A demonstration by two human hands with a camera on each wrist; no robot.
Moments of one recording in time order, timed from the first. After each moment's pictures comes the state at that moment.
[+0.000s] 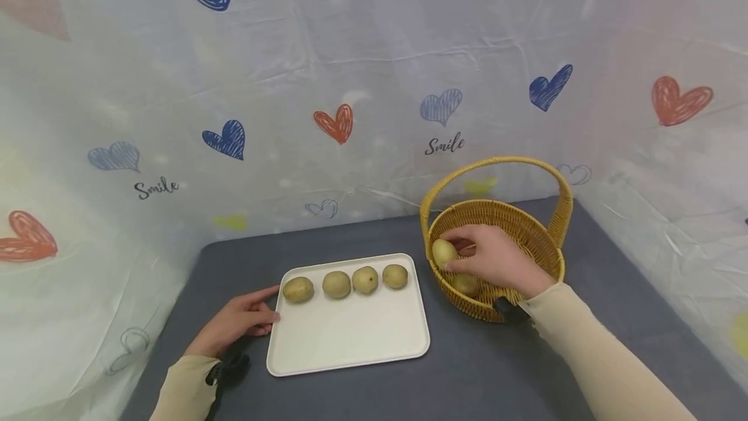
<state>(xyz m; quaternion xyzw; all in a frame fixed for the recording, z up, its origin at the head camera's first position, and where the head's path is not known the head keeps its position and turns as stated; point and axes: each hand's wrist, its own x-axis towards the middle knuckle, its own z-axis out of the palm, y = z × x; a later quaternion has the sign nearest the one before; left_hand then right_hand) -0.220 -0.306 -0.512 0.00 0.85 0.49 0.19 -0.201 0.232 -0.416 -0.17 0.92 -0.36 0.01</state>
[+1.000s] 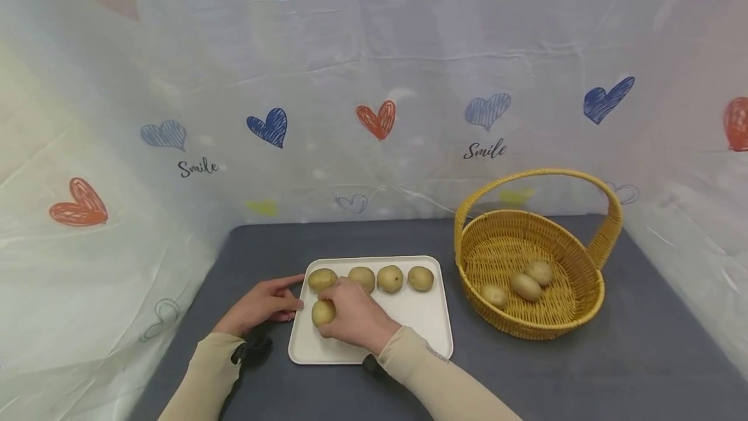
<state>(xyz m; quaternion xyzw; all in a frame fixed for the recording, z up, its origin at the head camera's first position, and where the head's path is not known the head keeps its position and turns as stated) -0.218 -0.312 -0.509 0.02 0.84 0.51 0.18 -0.188 -0.038 -0.476 -0.33 0.88 -0.34 0.02</state>
